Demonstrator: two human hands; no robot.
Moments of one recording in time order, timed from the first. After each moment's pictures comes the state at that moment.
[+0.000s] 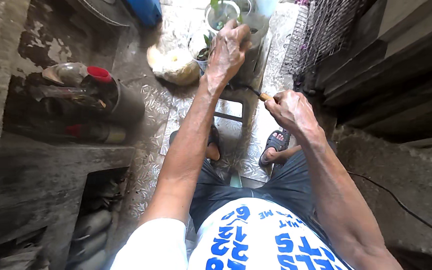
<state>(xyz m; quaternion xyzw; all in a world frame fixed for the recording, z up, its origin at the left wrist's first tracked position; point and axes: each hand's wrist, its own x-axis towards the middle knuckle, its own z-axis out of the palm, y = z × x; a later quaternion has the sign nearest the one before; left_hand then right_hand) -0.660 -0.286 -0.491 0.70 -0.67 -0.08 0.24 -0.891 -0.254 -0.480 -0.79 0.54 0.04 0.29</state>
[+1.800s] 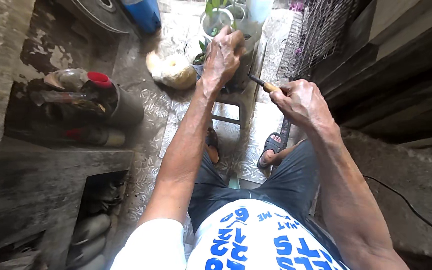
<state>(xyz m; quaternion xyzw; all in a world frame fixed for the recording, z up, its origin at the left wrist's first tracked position) -0.664 -0.287 -0.489 0.70 -0.67 -0.09 0.24 -0.912 -0.266 -0.450 -0.81 0.52 -0.02 0.29</state>
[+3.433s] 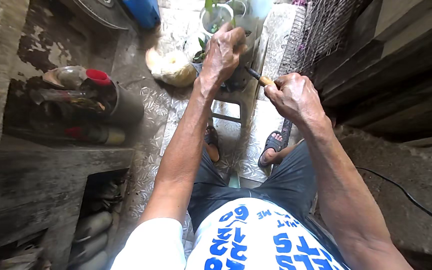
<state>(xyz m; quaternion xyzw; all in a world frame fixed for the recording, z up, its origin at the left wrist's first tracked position) -0.659 -0.289 -0.492 0.68 -0.68 -0.10 0.26 -0.890 -0.273 -0.453 -0.80 0.53 -0.01 0.27</state>
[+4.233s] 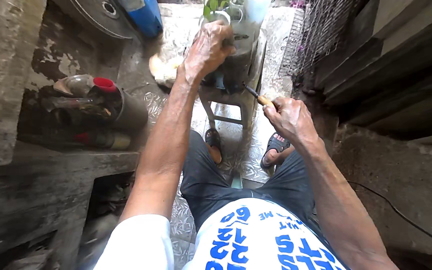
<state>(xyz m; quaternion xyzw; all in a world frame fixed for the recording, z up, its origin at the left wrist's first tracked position) -0.628 -0.296 -0.460 0.65 -0.74 -0.13 0.14 -0.928 -0.225 -0.481 -0.81 0.49 -0.11 0.31</state>
